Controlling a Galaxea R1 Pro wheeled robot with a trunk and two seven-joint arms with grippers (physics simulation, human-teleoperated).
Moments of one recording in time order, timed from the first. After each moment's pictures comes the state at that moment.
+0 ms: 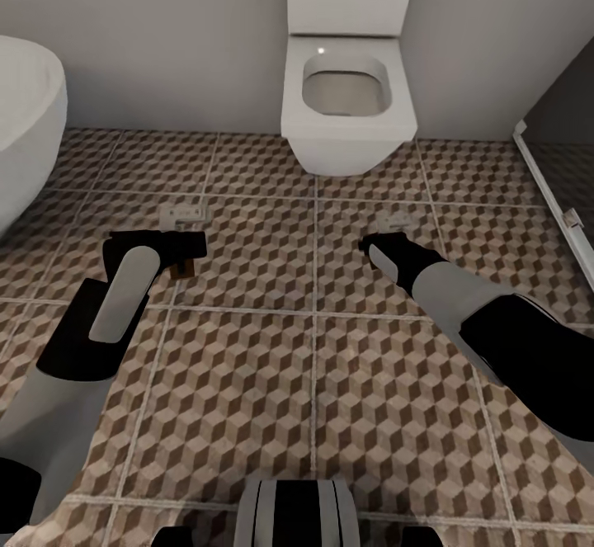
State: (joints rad) left arm -1.01 0.17 -0.32 -1.60 0.89 1.04 0.85; right arm -1.51 0.07 0.72 -0.11 -0.63 0.29 -0.35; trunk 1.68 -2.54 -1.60
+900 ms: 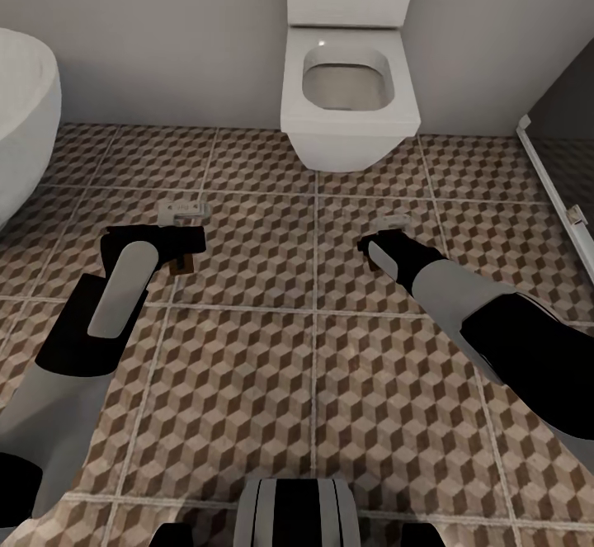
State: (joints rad) left arm -1.03 0.17 -0.32 -1.60 0.89 1.04 0.86; right arm -1.52 0.07 0.70 -0.12 -0.63 0.35 -0.35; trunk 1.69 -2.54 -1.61
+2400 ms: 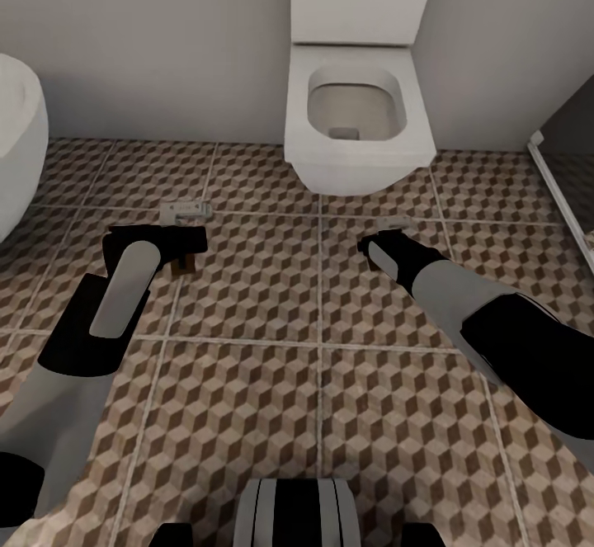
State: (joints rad) left arm -1.03 0.16 -0.32 -1.59 0.89 1.04 0.86; right arm -1.52 0.07 0.70 -0.12 -0.63 0.34 -0.35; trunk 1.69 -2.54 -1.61
